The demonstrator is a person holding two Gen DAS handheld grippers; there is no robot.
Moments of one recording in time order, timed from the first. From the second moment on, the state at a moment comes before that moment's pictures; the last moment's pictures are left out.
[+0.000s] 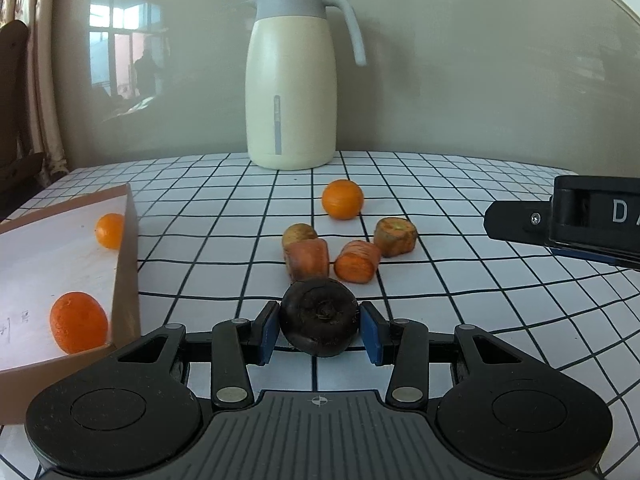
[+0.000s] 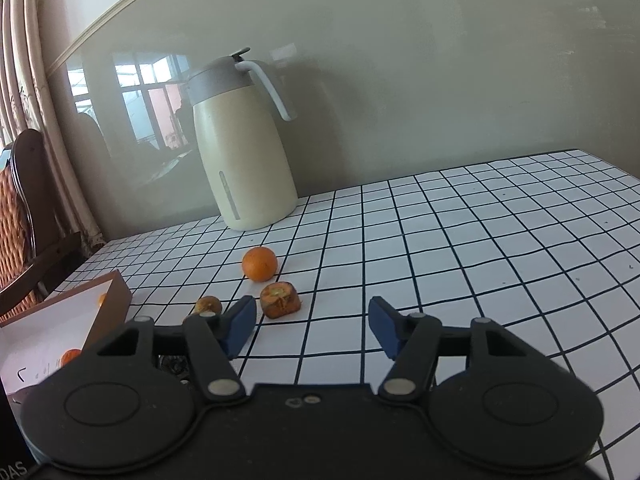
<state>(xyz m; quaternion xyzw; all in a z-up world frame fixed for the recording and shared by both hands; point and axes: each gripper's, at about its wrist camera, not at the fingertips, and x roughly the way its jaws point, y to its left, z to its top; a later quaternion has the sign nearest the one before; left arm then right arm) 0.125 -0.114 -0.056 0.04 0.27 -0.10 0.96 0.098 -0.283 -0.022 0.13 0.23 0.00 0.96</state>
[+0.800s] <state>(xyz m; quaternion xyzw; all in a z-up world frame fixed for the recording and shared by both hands) 0.131 -0.102 -0.055 0.03 0.28 -0.08 0.96 0.117 -0.269 -0.027 0.12 0.25 0.01 0.96</state>
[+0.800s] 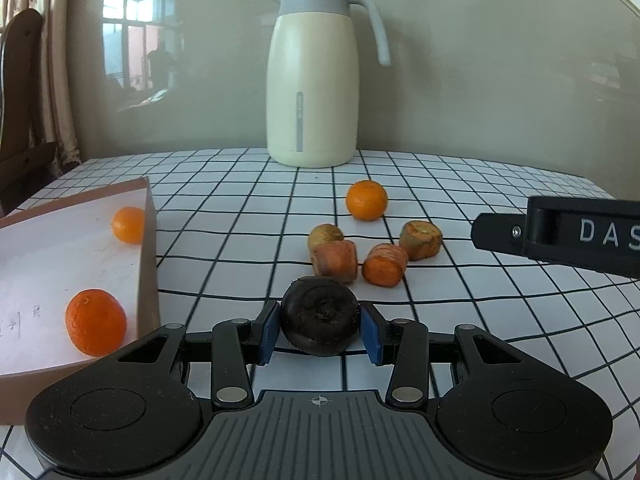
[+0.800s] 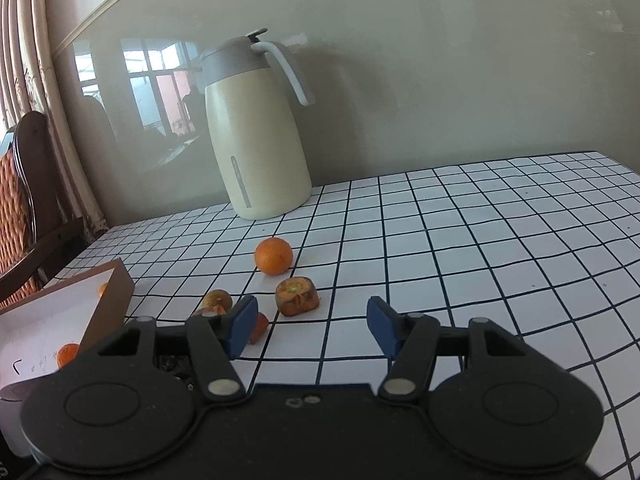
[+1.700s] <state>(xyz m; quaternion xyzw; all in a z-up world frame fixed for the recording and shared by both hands) 0.135 -0.088 -0.055 0.02 0.29 -0.07 0.95 0.171 -0.253 -0.040 0.11 0.29 0.02 0.95</state>
